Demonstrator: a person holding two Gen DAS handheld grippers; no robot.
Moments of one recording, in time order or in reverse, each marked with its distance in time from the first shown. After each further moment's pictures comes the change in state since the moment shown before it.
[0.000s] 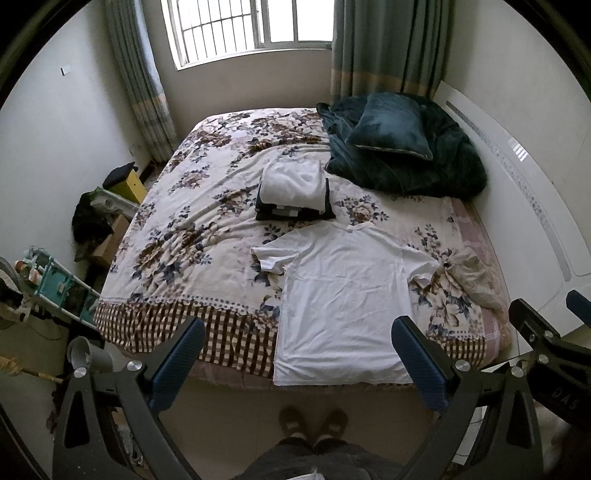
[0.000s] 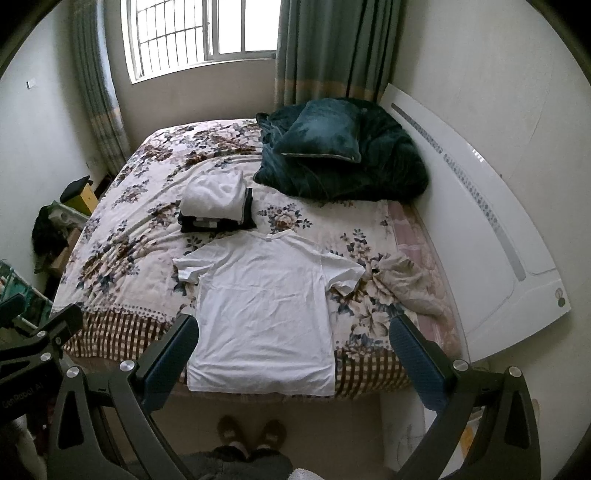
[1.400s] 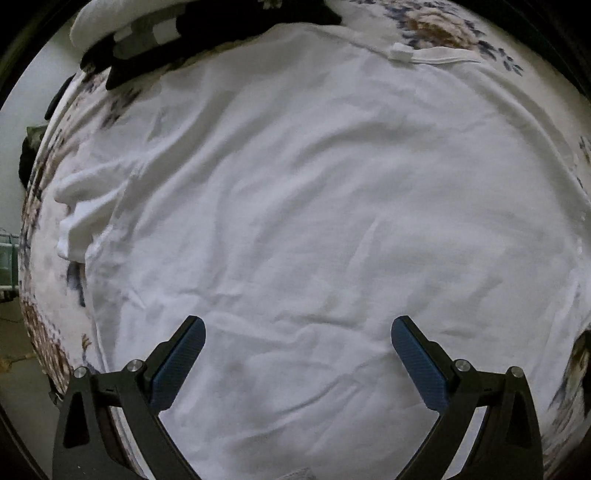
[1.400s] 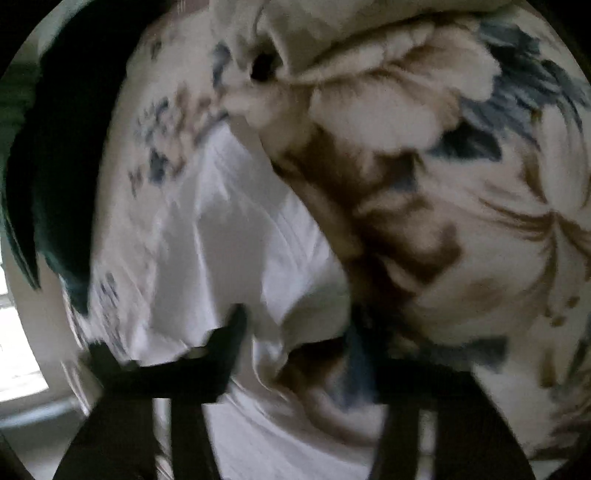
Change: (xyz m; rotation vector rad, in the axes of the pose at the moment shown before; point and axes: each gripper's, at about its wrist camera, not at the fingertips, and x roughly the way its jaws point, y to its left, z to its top) left arm 0.664 -0.124 -0.001 -0.043 0.528 0.160; right arm 0.782 -0.240 -0.116 1.342 0.299 0.086
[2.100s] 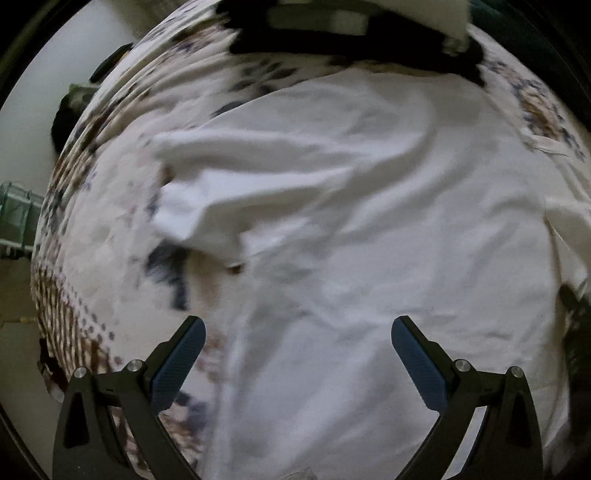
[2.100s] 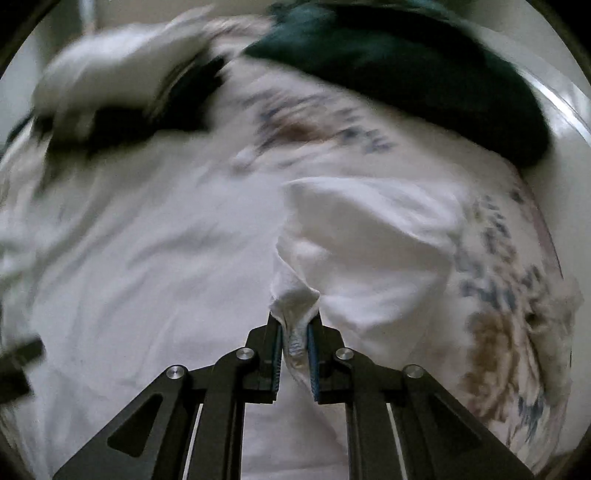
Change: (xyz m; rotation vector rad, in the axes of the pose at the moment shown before) left arm -0.015 0.163 -0.020 -0.178 -0.069 0.051; right arm 0.053 0.168 -0.299 -1.539 -0.094 -0.273
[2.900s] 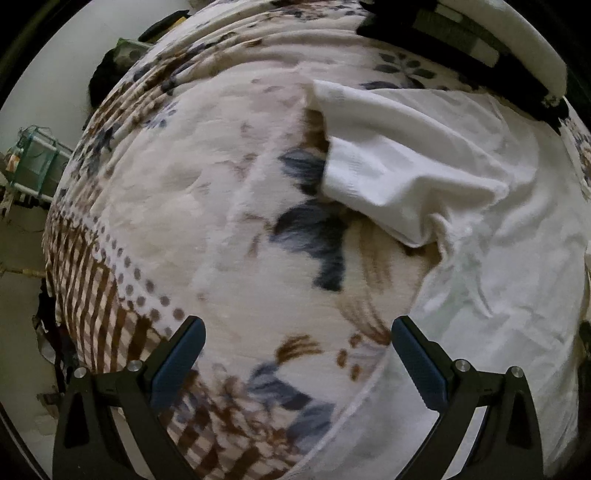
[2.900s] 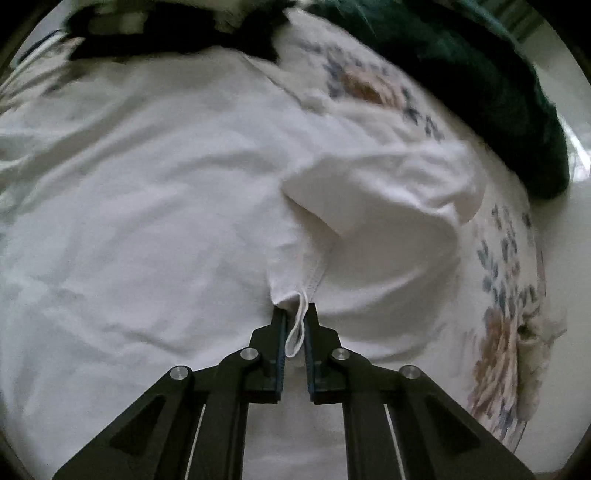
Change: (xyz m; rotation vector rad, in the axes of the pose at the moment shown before) left arm 0.025 0.105 -0.012 -0.164 0.009 0.044; right arm -0.021 0.042 -0.031 -0.146 0.031 -0.071
